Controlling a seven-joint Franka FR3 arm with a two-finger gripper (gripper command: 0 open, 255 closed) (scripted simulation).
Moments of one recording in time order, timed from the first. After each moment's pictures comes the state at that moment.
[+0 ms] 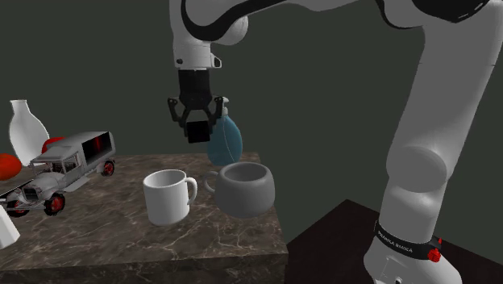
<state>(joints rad) 0.10 -0.07 0.53 -1.92 0.02 1.87 0.98</state>
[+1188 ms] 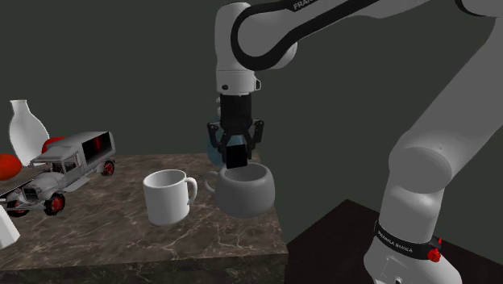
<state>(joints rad) 0.15 -0.44 0.49 -2.39 0.20 2.00 0.88</state>
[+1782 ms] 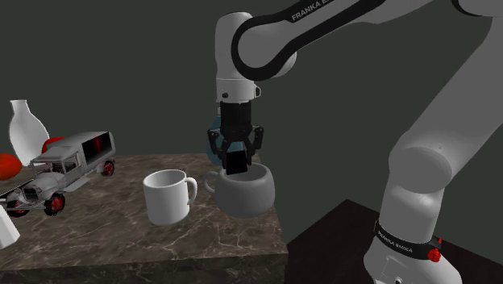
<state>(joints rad) 0.15 -0.42 0.50 -2.43 0.20 2.05 0.88</state>
